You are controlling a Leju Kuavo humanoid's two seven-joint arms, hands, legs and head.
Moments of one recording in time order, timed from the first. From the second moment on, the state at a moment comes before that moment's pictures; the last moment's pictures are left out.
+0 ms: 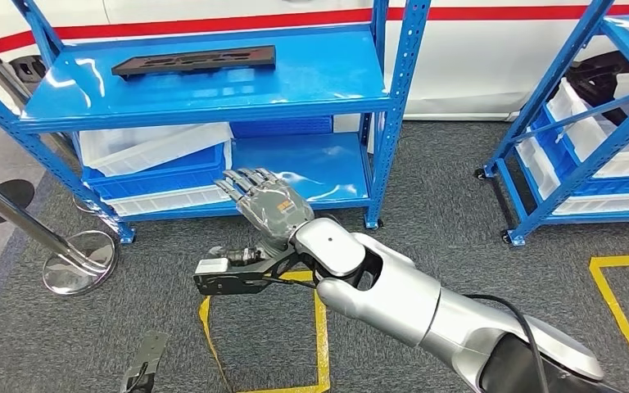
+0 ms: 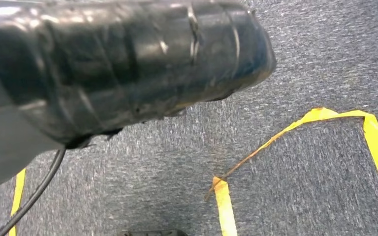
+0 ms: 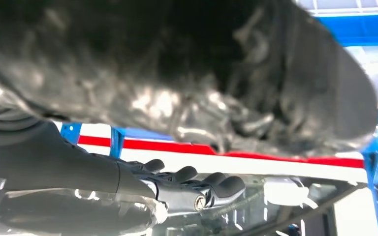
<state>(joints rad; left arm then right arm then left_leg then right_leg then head) -0.13 0.11 -0.46 -0.28 0.46 0.33 -0.35 -0.84 -0.02 1.10 -1.36 0.69 0.09 0.37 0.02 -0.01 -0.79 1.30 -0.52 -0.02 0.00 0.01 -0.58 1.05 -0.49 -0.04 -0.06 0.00</state>
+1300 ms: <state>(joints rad) -0.13 0.12 -0.41 -0.27 0.49 0.35 -0.36 -0.82 -0.03 1.06 -1.39 0.64 0.06 0.36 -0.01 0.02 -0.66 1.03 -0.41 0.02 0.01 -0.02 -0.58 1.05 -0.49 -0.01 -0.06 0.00</state>
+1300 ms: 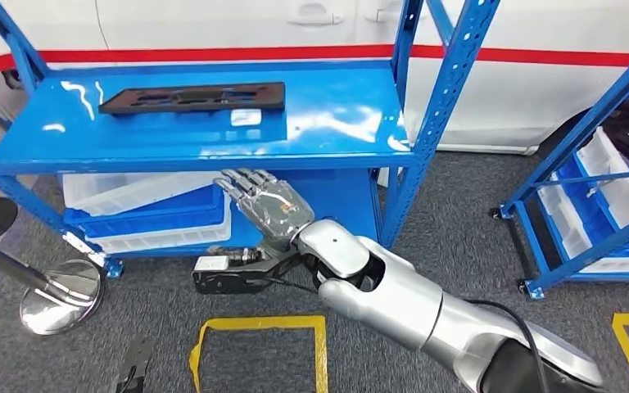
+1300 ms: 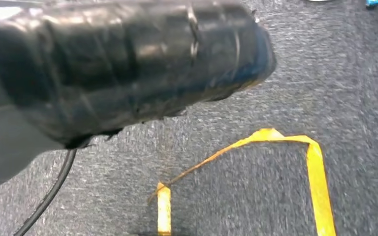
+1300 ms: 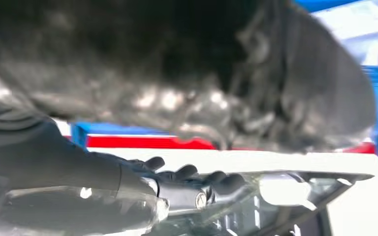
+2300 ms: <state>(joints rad) -0.12 0.11 -0.40 -0.27 0.50 0.37 -0.35 -0.81 -0.03 1.05 -1.38 0.61 0.10 0.39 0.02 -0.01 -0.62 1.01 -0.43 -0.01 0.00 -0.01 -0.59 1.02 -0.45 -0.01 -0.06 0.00</state>
